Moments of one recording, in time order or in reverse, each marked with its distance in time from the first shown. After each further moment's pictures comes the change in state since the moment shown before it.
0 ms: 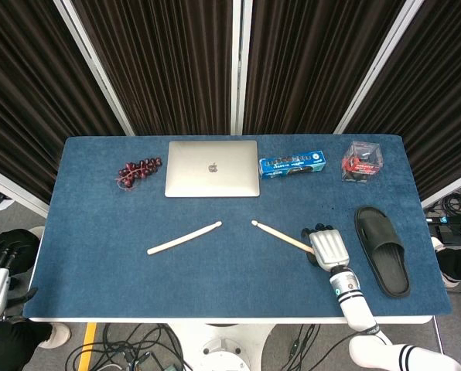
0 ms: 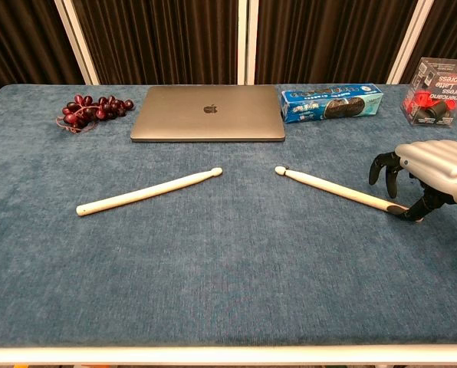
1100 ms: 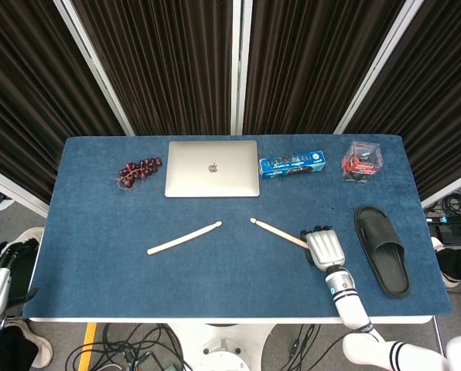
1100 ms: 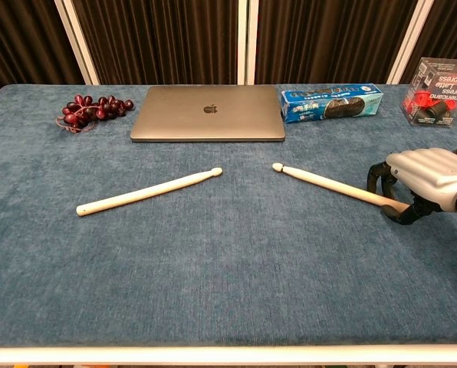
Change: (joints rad) left arm -0.006 -0.002 -0.002 0.022 0.003 -0.030 -0.016; right arm 0.027 -0.062 -0.017 0.081 0.026 0.003 -0.028
